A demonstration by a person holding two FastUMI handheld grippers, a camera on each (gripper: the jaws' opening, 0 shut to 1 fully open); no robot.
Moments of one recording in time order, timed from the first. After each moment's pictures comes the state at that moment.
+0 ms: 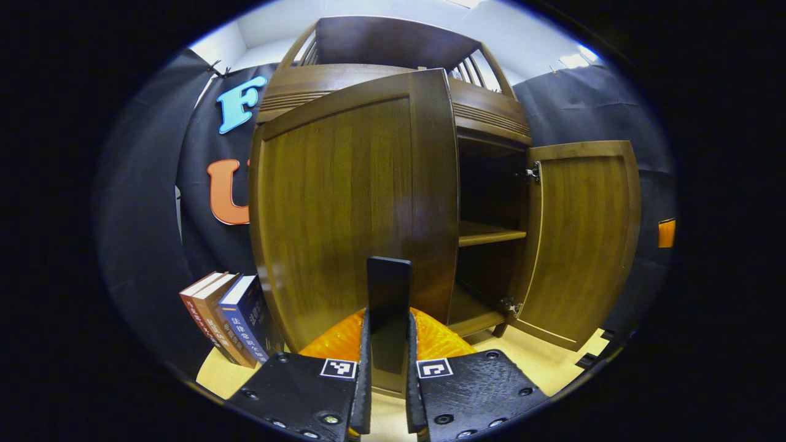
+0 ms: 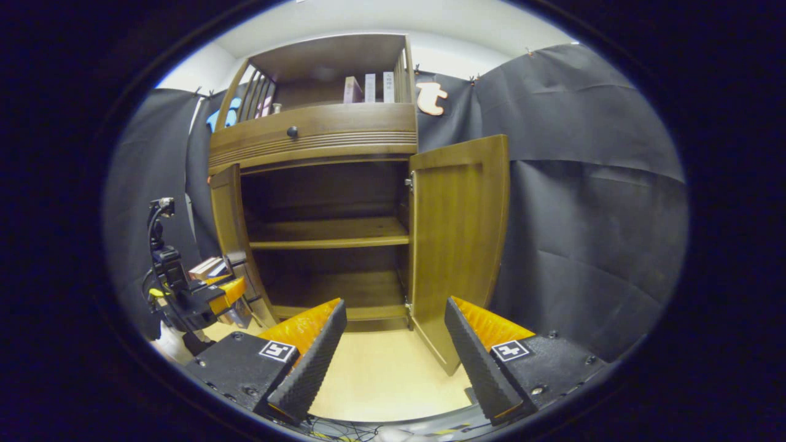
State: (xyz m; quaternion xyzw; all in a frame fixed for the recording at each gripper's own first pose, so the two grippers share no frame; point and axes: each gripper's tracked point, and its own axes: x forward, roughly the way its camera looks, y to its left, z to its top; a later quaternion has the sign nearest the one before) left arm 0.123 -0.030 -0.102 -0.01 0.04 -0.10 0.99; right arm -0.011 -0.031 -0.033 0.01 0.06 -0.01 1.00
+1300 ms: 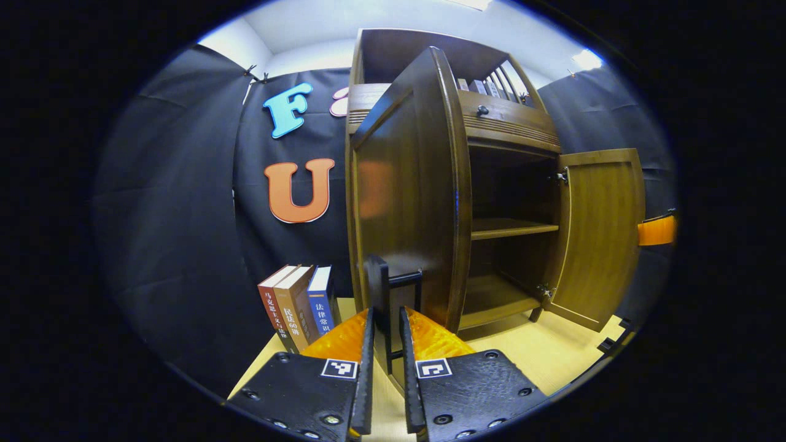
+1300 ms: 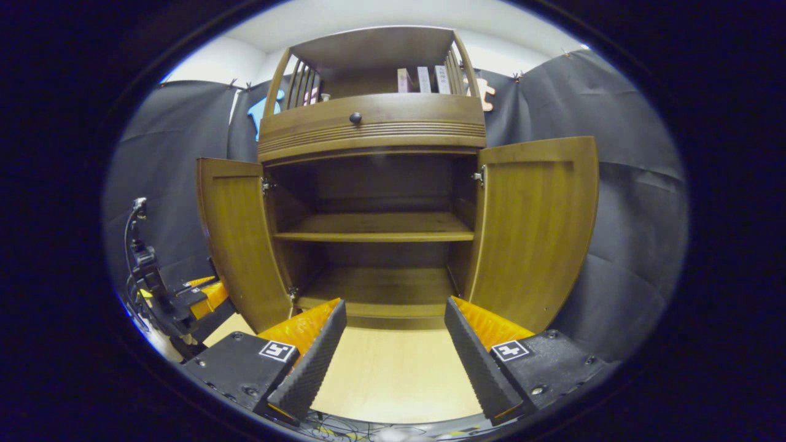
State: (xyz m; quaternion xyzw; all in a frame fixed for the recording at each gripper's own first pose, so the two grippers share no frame) left arm 0.051 0.095 -0.111 0.00 0.04 -0.02 1.00; right arm 0.002 0.052 -0.044 -0.02 0.08 0.09 0.99
